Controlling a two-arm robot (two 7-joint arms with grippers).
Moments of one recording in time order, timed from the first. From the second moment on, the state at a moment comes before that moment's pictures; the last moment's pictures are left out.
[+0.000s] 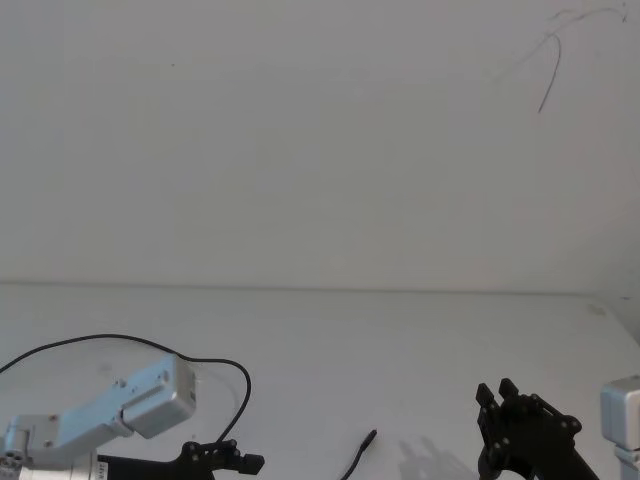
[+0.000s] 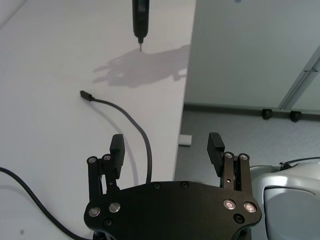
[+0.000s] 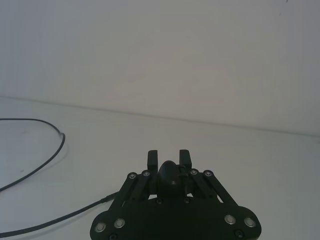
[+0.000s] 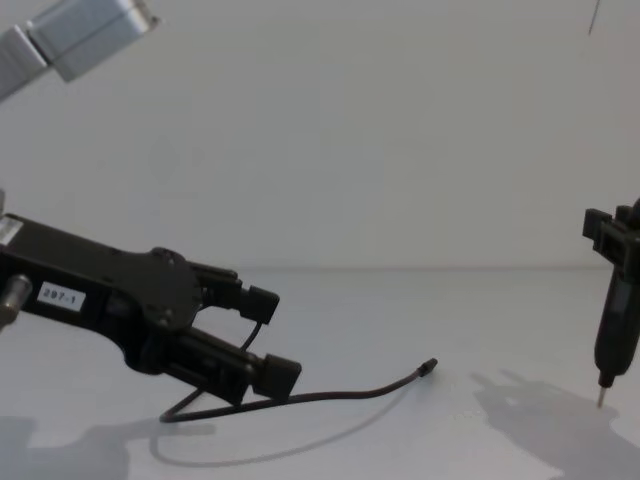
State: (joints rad) left arm -0.52 0.74 0.63 -1.65 -0.46 0.23 -0.94; right arm -0.01 0.34 -0.23 -1.77 0.29 0.03 0.07
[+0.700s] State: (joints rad) left arm -0.53 0.69 0.70 -1.61 -0.40 0.23 -0.87; right arm -0.01 0.34 -0.23 -1.77 0.29 0.03 0.07
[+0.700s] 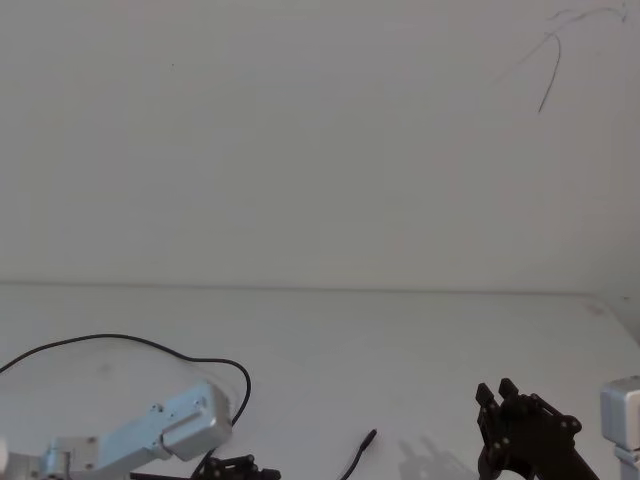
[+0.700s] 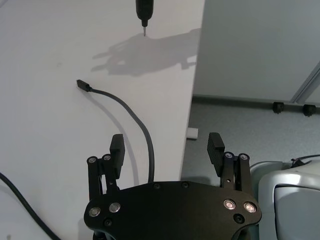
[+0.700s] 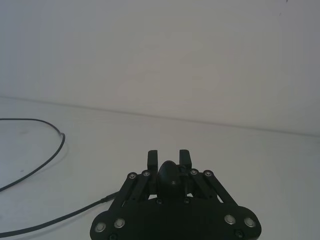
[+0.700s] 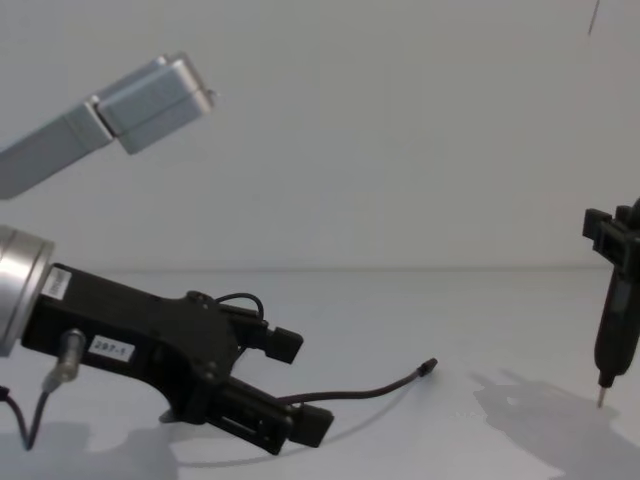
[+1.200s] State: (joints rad) left arm -0.56 0.67 0.74 -1.59 -0.36 0.23 -0.84; right arm -0.01 0.34 -0.23 -1.77 0.29 0.03 0.07
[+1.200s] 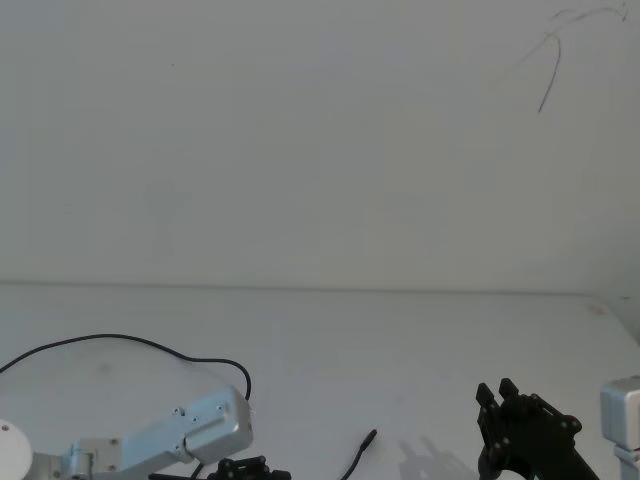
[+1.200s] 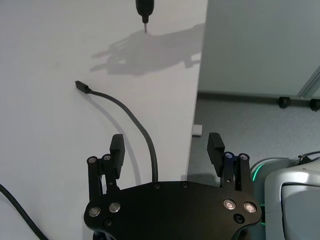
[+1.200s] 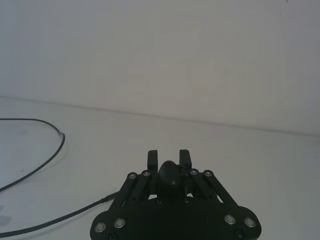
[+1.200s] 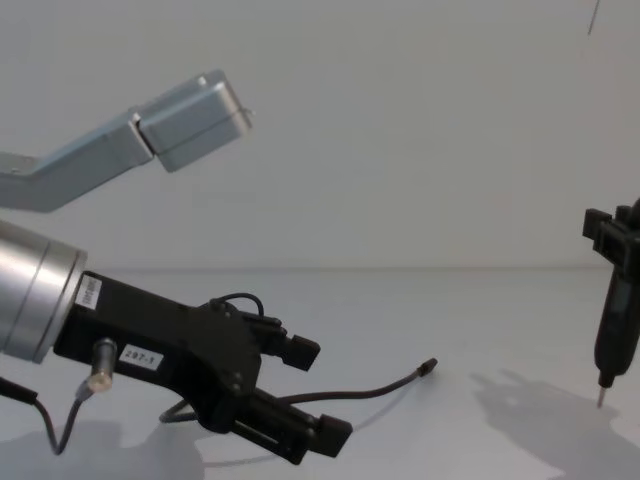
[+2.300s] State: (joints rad) left arm -0.59 0.64 0.79 -1.54 -0.27 0.24 -0.79; right arm -0.01 0.34 -0.23 -1.77 0.29 0.03 0.07
